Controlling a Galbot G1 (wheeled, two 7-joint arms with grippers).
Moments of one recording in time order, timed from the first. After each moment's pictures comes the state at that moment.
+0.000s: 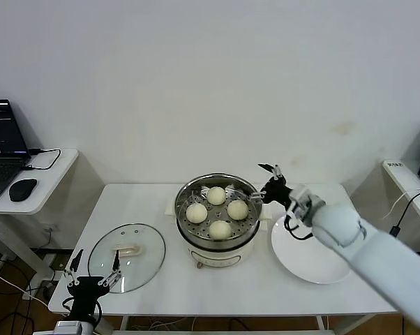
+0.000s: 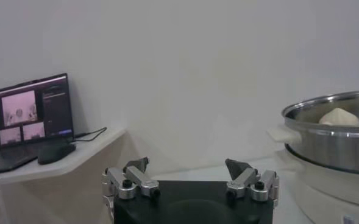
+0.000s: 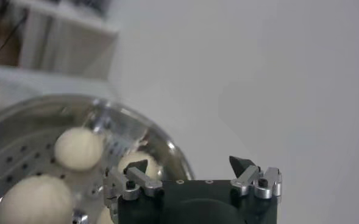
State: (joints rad) left arm 1.74 -1.33 -0.65 -2.14 -0.03 0.01 -0.15; right arm -0.70 0.74 -0.04 1.82 0.42 -0.14 -0.08
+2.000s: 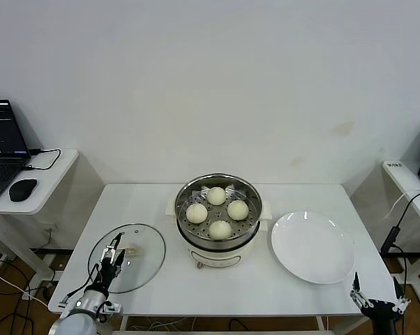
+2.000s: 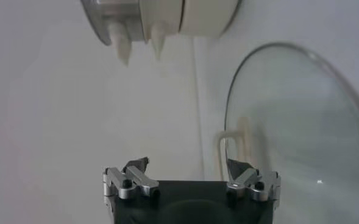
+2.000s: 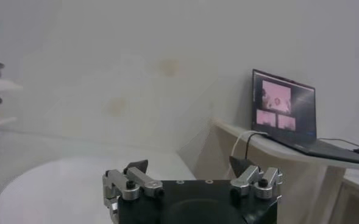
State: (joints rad) left arm 1.31 -1.17 -0.54 -1.50 1.29 -0.10 -0.20; right arm -1.72 1.56 0.98 1.92 0.04 0.23 -0.04
